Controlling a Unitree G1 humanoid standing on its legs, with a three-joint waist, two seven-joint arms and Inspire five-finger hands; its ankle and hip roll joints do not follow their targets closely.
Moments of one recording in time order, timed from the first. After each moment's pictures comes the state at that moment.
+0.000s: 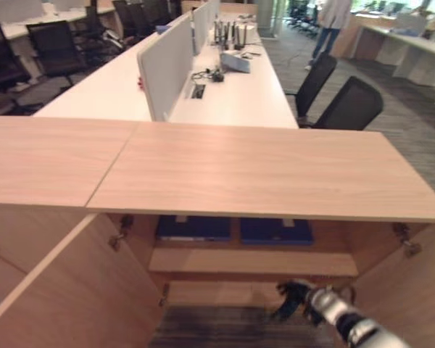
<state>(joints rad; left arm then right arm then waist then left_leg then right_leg) 0.07 0.26 -0.15 1.27 0.06 0.08 0.07 -0.19 -0.22 0.45 1.11 -0.01 0.18 0.20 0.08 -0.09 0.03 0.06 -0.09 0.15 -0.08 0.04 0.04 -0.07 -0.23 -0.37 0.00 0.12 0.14</state>
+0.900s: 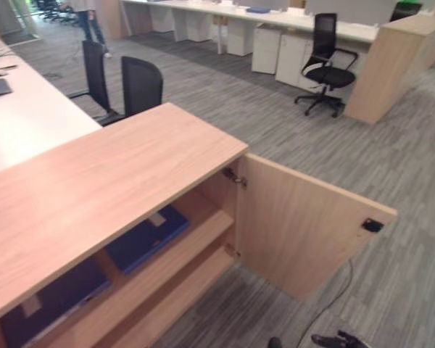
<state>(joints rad) 0.00 0.23 -0.11 1.29 0.07 0.08 0.13 0.12 -0.31 -0.04 1.04 0.45 0.07 -0.10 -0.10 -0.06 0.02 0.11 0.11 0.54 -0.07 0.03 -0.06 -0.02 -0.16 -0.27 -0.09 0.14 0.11</state>
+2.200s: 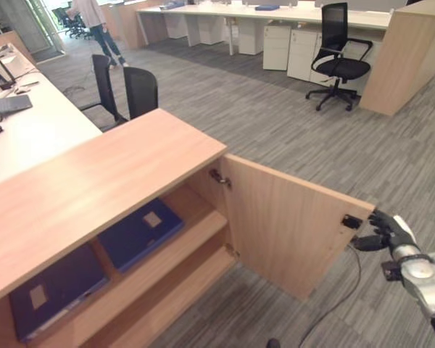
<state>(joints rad) 0.03 0.21 -0.07 1.27 0.00 0.08 0.14 -0.17 -0.83 0.20 0.49 0.33 0.07 -0.03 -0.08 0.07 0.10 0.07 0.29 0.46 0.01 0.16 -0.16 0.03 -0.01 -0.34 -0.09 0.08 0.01</state>
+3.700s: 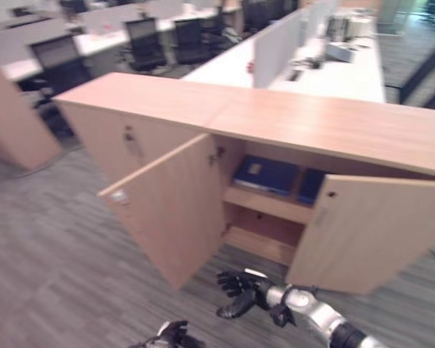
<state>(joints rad) -0.04 0.18 -0.23 1.21 0.02 0.06 0.07 -0.15 -0.31 0.66 0.59 0.38 0.10 0.25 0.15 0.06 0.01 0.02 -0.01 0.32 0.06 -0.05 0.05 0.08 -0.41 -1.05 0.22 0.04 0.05</state>
